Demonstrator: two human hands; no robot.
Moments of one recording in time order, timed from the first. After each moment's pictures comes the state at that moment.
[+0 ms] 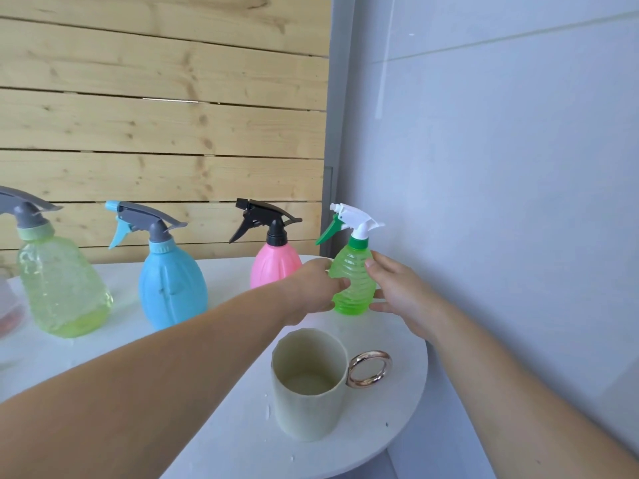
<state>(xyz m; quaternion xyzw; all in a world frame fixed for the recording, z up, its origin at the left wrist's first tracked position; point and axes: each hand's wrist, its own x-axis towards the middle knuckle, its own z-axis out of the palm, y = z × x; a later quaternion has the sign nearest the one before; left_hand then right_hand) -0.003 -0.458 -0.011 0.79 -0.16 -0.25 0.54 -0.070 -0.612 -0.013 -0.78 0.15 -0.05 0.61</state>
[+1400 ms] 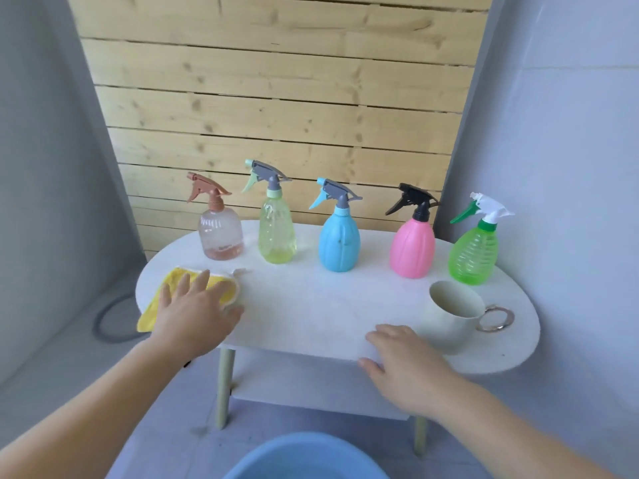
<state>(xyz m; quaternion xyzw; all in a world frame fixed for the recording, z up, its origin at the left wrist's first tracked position) -0.137 -0.062 -0.032 1.00 0.03 0.00 0.07 -0.212 -0.377 -0.029 -0.99 -0.08 0.06 0.06</state>
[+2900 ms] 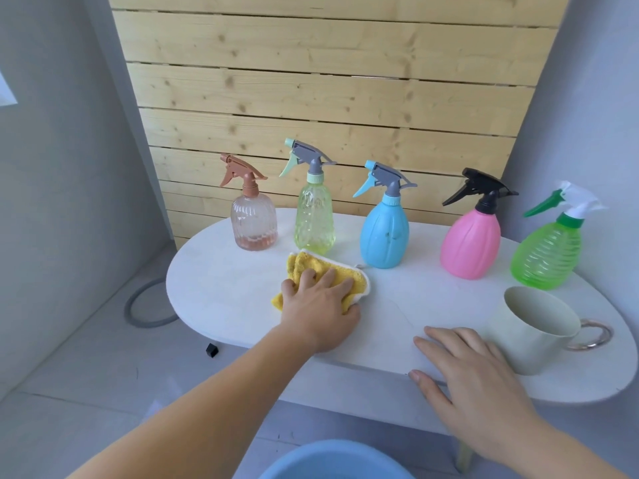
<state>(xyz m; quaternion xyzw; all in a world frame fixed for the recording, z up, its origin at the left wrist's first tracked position) -0.101 -0.158 -0.055 0.99 -0.12 -0.01 0.07 -0.197 -0.392 -0.086 -0.97 -0.14 -0.21 -0.01</state>
